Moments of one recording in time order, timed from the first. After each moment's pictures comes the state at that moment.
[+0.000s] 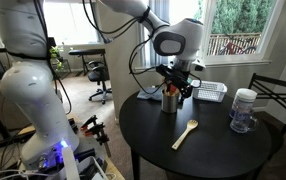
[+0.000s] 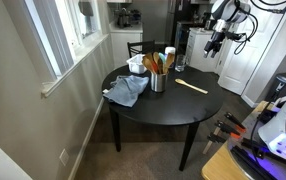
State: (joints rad) arm -0.25 0.20 -0.27 -2.13 0.34 2.25 -0.66
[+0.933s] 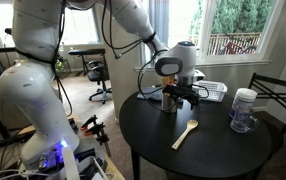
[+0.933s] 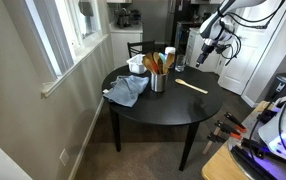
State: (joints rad) arm -0.34 0.42 -0.10 -2.10 0.34 2.65 -0.93
